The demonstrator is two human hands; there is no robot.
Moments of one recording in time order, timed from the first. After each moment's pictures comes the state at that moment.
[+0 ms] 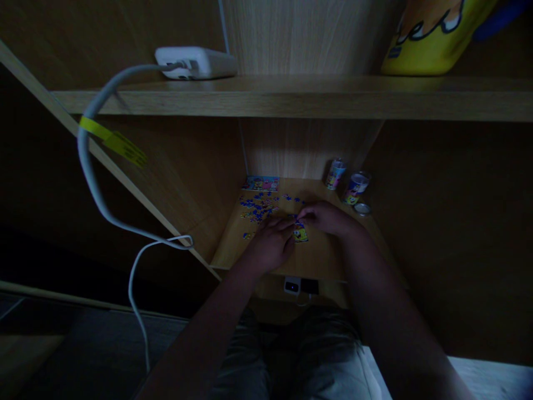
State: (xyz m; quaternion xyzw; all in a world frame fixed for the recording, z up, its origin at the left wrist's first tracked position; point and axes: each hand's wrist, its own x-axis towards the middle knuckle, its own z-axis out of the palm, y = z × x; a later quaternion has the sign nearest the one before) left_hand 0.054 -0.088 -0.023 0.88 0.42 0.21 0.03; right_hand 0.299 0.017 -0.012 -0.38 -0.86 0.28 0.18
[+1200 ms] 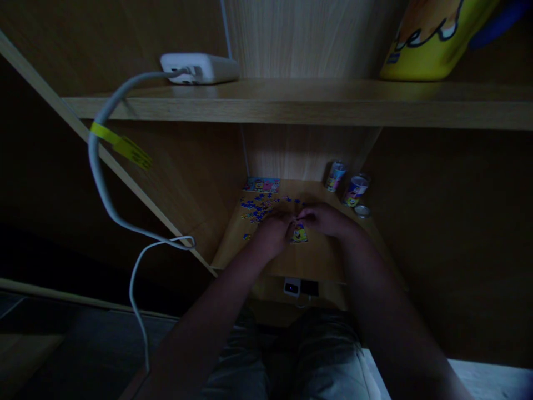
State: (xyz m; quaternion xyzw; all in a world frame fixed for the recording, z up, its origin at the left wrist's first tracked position) left_hand 0.066 -0.056 -0.011 0.85 0.46 0.23 0.07; right_hand 0.301 0.020 -0.019 -0.36 -0.86 0.29 0.21
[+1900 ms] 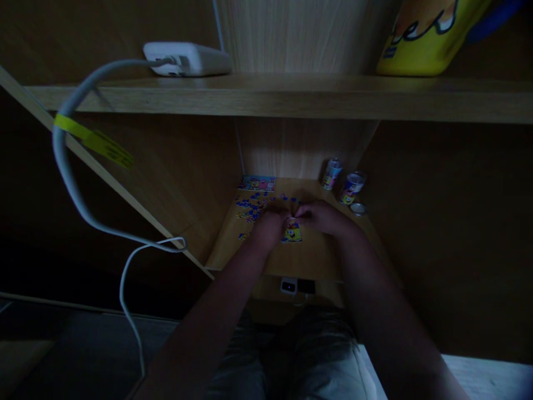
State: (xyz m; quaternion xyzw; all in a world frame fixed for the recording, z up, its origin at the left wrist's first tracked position) left_hand 0.073 -0.030 -0.018 0.84 0.51 0.18 0.04; right_hand 0.303 0.021 -0.019 -0.37 -0.86 0.29 0.22
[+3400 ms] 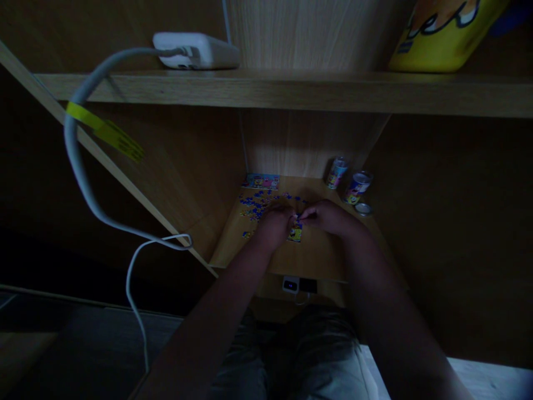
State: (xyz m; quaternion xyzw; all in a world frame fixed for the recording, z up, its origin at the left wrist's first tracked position) left_hand 0.074 -0.033 -0.024 0.83 0.51 0.23 0.06; right_hand 0.304 0.017 -0.013 -0.39 -0.86 0.28 0.18
